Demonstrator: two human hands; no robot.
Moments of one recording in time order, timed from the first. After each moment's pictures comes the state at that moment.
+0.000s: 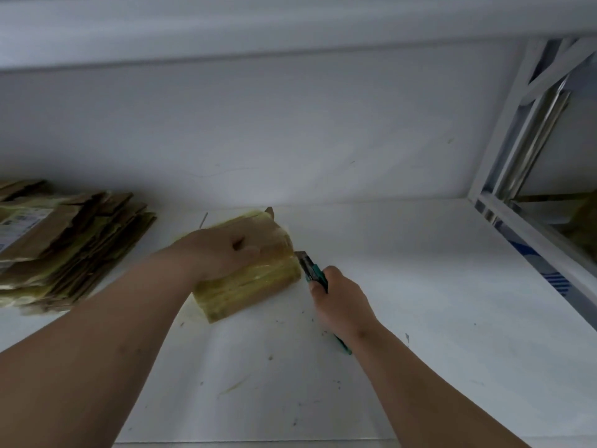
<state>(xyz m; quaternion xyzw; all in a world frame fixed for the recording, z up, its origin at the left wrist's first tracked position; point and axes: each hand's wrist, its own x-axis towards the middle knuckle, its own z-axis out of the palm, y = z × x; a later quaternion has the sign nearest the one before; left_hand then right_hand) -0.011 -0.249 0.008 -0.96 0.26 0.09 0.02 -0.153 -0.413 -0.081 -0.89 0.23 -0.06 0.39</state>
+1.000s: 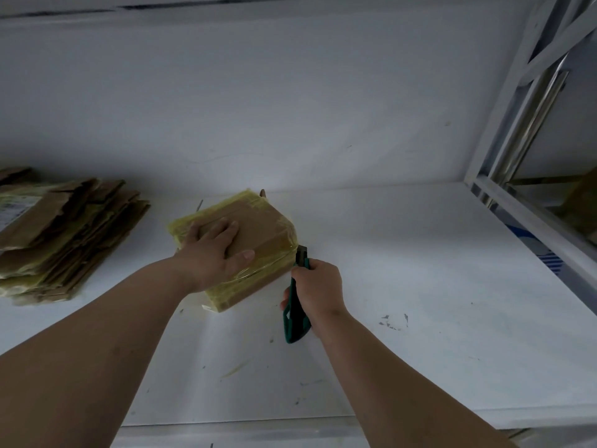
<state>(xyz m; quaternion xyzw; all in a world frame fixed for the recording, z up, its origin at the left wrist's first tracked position) -0.006 -0.227 -0.038 -0.95 0.29 0.11 -0.03 -0.139 -0.369 -0.075 -0.59 0.33 -0.10 0.73</state>
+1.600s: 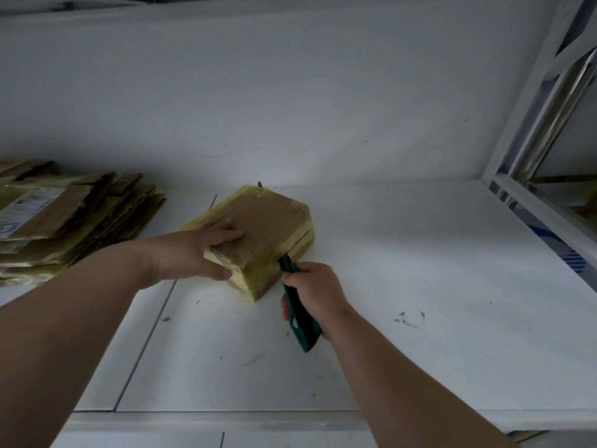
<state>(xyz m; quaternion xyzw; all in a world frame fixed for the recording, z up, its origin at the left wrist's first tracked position) -0.003 -0.178 0.001 -0.90 0.33 0.26 -0.15 -0.140 -0.352 -0.074 -0.65 0.24 -0.02 0.72</state>
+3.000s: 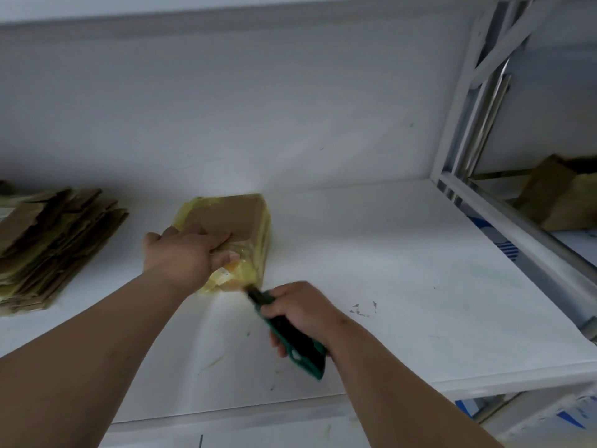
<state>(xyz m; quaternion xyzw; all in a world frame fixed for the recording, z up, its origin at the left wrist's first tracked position) -0.040 -0.240 -0.022 -0.96 0.26 -0.05 0.09 -0.197 -0.379 -0.066 -0.68 0.17 0.08 0.71</state>
